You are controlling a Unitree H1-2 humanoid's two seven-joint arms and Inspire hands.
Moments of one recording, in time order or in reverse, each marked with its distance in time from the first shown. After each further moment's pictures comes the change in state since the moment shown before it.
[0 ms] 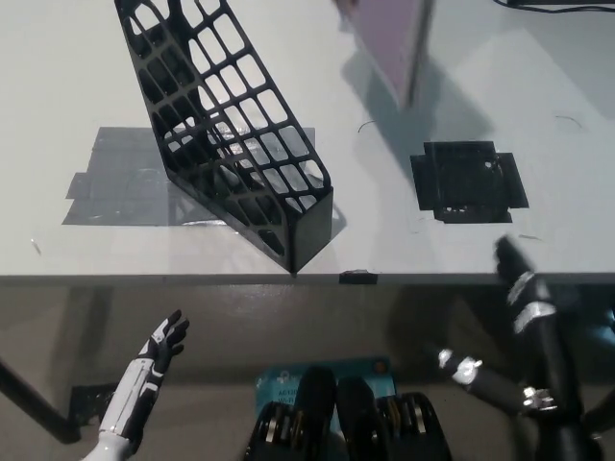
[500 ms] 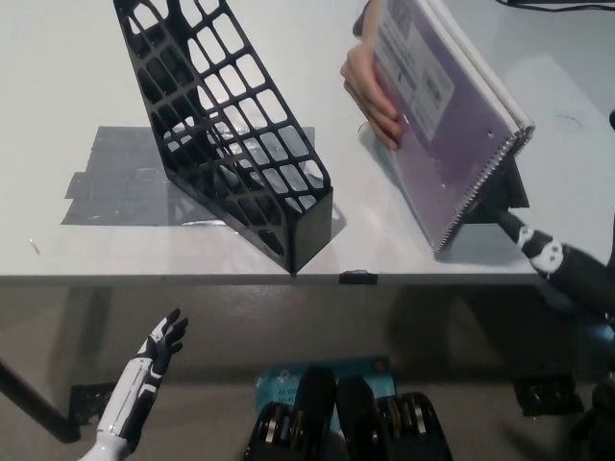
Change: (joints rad) left_arm -0.003 0.008 0.000 0.001 0.007 -0.023 0.000; right_arm -0.276 -0.004 -0.126 -0.159 0.030 0.115 -0.018
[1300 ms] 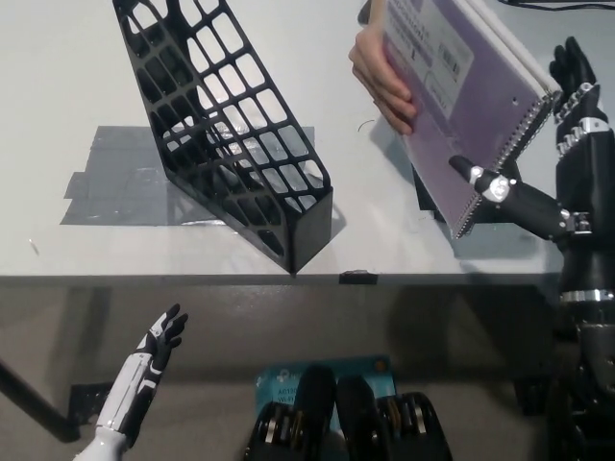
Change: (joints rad) left_arm -0.010 0.005 -0.002 0.001 0.003 -0.002 0.000; right_arm -0.165 0.007 -0.001 0.251 -0.005 0.119 -0.008
